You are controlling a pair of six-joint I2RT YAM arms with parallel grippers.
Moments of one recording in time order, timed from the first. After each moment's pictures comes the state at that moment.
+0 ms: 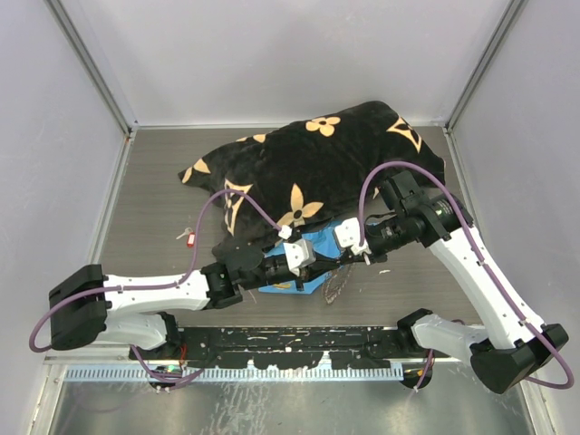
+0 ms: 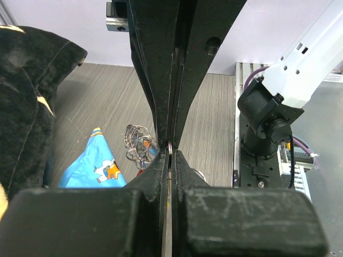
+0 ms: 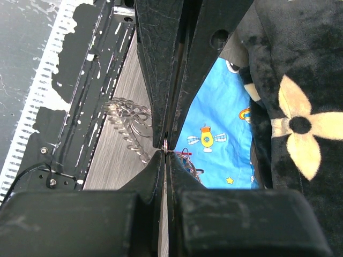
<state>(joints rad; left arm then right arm) -1.20 1.27 0.67 0.66 0.16 0.04 0.46 1.09 1.27 -1.35 -0.87 -1.31</state>
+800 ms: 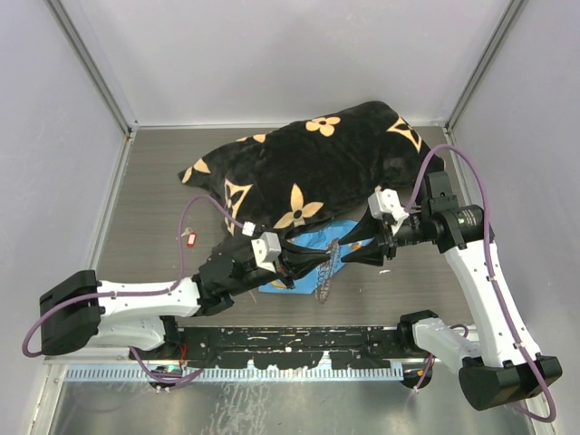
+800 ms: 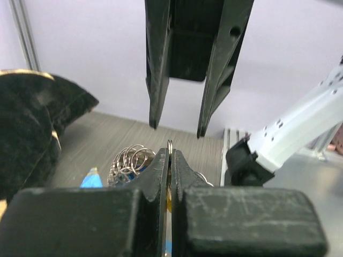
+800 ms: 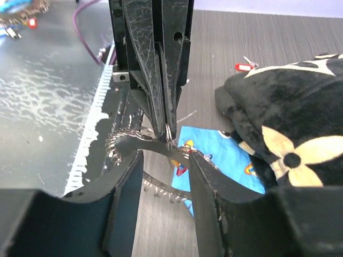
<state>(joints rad) -1.20 1.19 0.53 0.97 0.09 -0.11 0.20 1.00 1.19 -1.22 -1.33 -1.07</state>
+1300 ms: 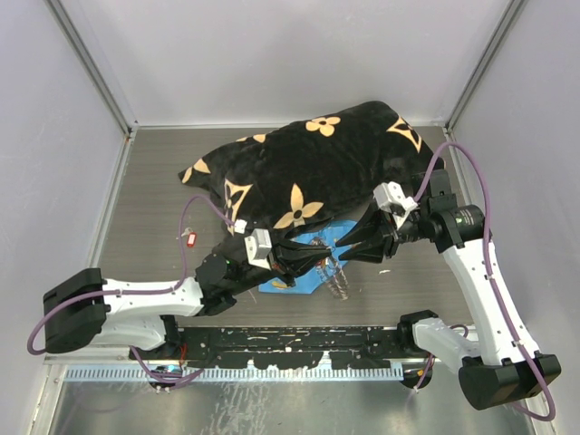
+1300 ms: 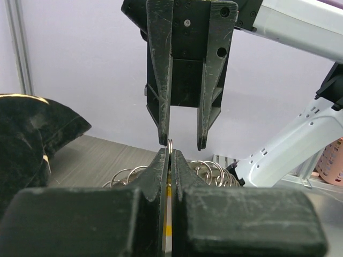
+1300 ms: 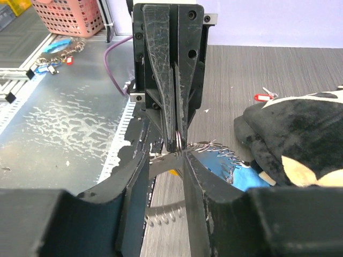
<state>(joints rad) -1.20 1.22 0.53 1.15 0.08 -0.17 0.19 1.00 1.17 -1.11 -1.49 -0.90</state>
